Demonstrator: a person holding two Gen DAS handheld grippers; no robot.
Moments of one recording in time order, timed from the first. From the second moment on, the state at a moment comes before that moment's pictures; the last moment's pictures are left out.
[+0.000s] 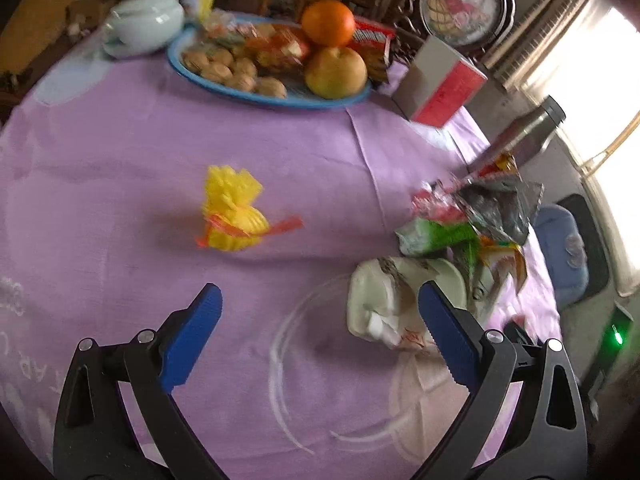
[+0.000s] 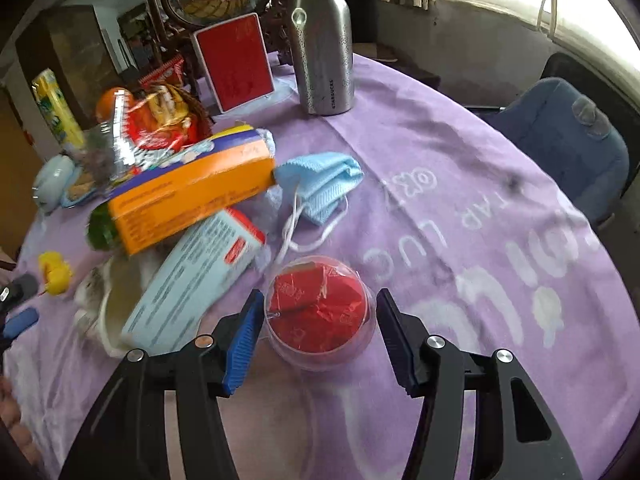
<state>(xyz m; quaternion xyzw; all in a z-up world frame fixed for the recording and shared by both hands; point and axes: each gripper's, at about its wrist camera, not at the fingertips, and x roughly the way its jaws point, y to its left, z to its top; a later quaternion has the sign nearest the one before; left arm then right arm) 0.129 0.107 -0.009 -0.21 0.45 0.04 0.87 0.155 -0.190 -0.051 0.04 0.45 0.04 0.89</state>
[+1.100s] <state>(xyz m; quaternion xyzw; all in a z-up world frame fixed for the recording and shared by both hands) 0.174 0.131 -0.041 -0.17 0.46 0.17 0.86 0.112 -0.219 -0.051 0.13 0.46 0.13 0.87</state>
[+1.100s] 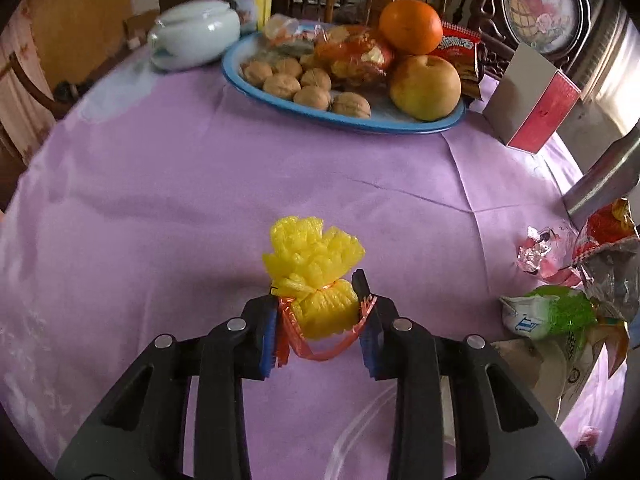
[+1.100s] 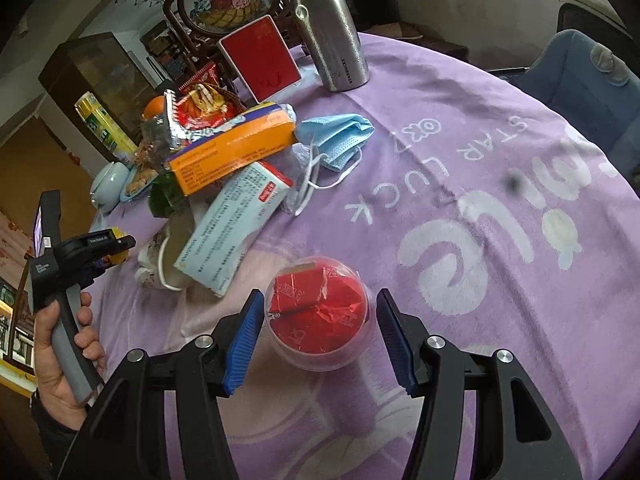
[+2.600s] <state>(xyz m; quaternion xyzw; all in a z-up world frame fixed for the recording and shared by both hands) -0.031 -0.240 0.003 0.11 0.39 -0.22 0.89 -0.137 -0.425 -0.050 0.16 0.31 -0.05 0.94</state>
